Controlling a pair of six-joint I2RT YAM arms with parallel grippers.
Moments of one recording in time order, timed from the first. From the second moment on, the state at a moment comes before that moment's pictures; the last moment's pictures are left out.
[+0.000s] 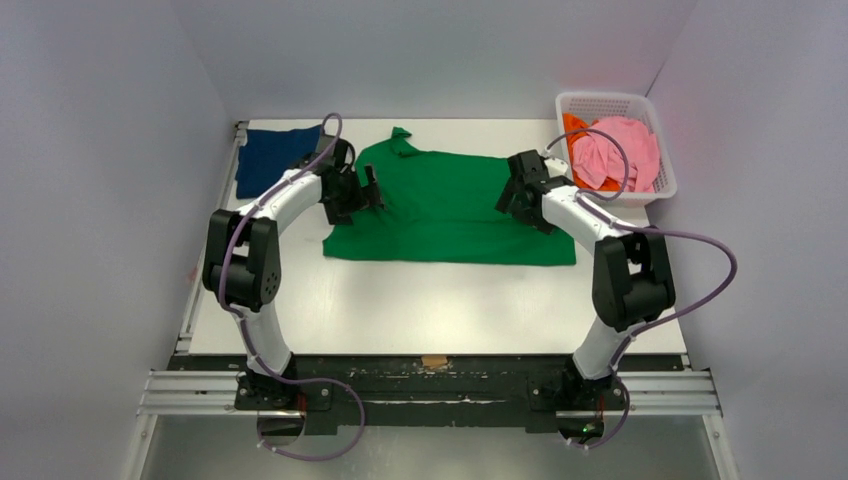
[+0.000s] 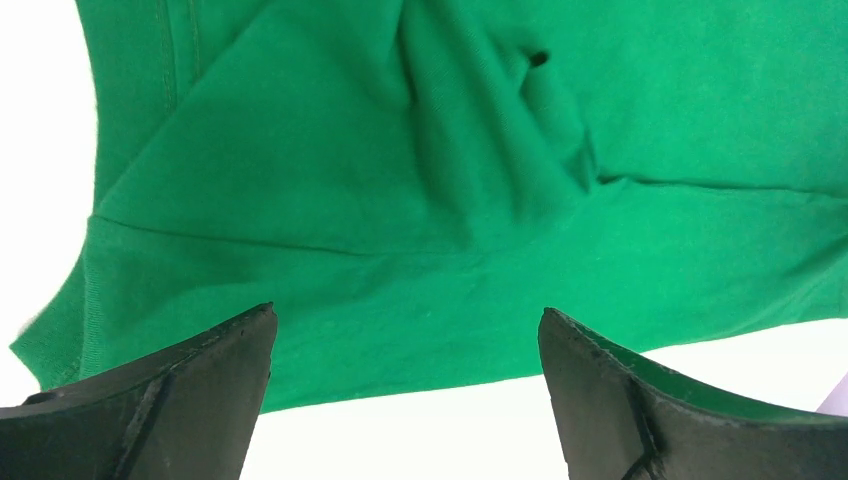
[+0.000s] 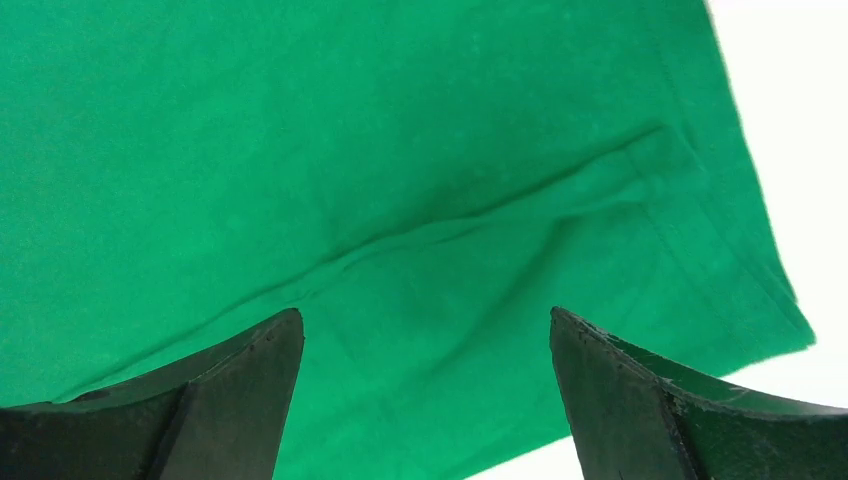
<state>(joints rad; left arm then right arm) -0.23 1.88 1.39 -0.58 0.21 -0.55 0.28 1.76 1.24 -0.53 0.39 0.73</state>
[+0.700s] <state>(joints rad) -0.23 1.87 1.24 -0.50 0.22 -0.57 0.25 1.90 1.26 -0.41 0.42 0.69</state>
